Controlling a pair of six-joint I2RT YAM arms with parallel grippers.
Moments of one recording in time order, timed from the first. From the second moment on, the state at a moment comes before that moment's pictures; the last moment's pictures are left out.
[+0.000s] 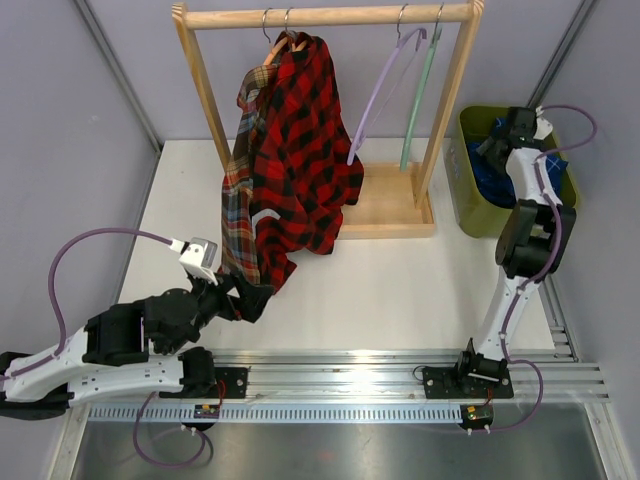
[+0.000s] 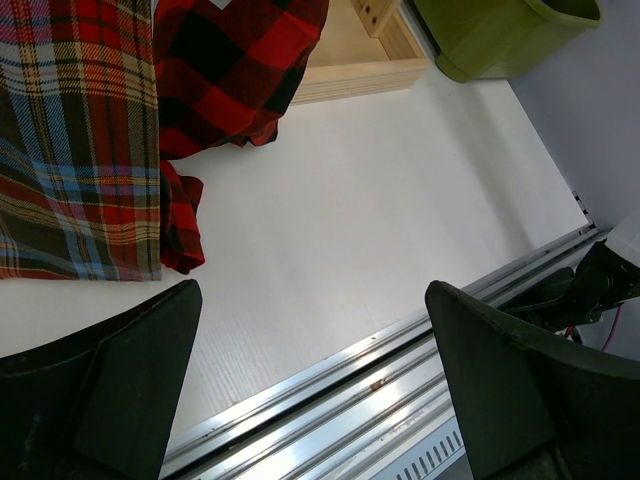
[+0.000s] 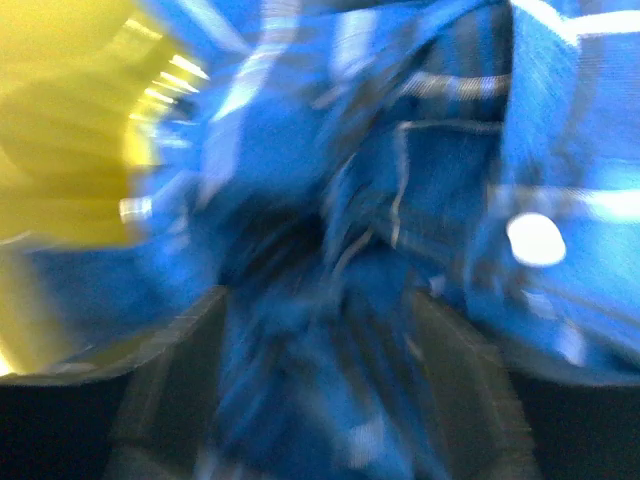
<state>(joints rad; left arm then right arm) -1.33 0.46 0.88 -0.82 -0.68 -0.71 -0.22 2.19 1.93 -0.53 0.21 0.58</state>
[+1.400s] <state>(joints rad) -1.33 0.53 0.90 -0.71 -0.68 -0.59 0.14 0.80 1.14 -0.63 -0.52 0.50</state>
